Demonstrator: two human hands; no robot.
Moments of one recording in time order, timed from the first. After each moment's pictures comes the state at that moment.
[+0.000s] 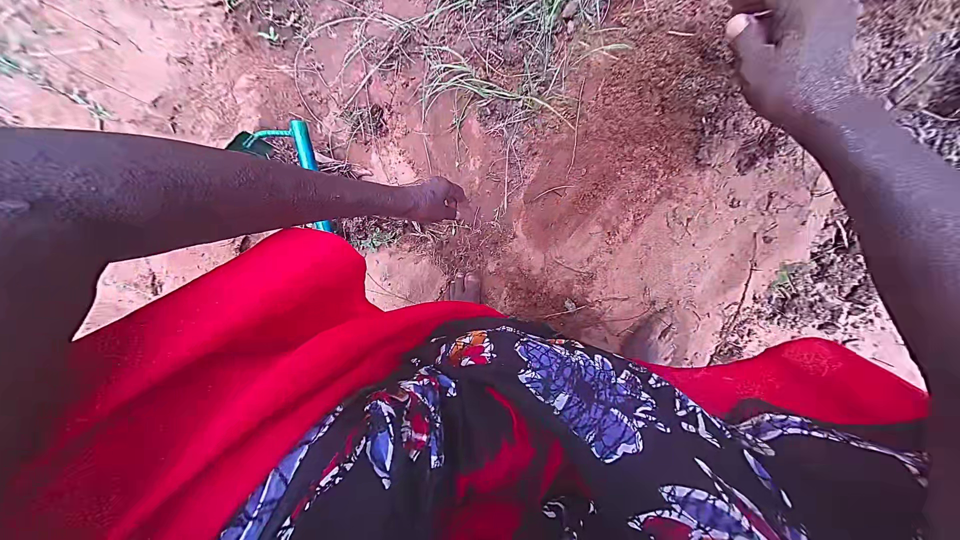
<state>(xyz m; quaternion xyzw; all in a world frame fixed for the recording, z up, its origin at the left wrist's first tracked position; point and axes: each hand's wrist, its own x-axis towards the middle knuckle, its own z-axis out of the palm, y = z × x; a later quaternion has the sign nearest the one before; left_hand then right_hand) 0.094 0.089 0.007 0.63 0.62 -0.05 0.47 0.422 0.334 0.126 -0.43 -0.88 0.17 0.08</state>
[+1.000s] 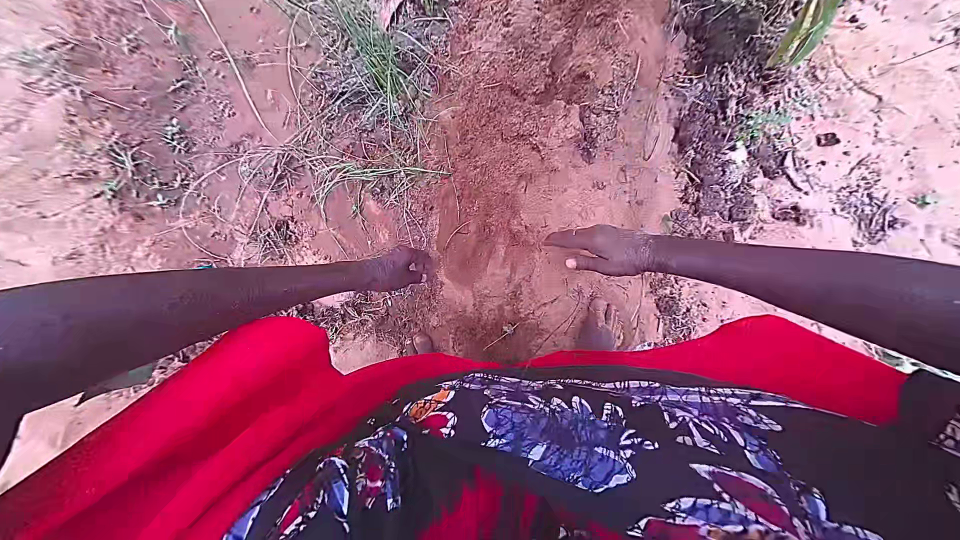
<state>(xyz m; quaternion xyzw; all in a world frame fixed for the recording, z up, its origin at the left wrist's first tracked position) 0.168 0.139 0.017 0.70 0.52 -0.09 0.48 0.564 0.214 0.050 -0.25 -0.89 0.36 -0.09</state>
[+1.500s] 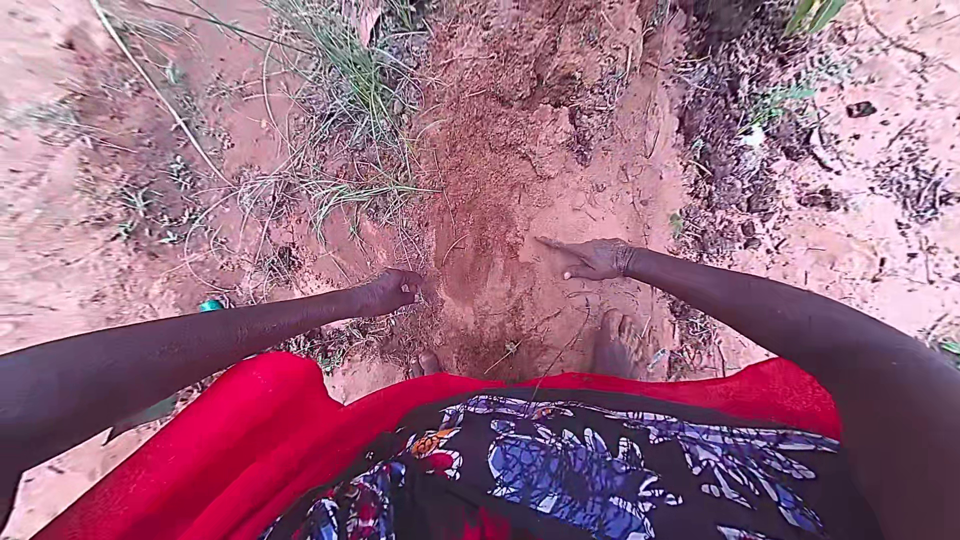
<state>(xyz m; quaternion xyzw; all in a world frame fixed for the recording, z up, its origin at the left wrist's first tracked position) 0.167 0.148 0.017 0.64 0.56 -0.15 0.50 0.581 0.233 -0.034 -0.34 -0.85 0.37 -0.18</state>
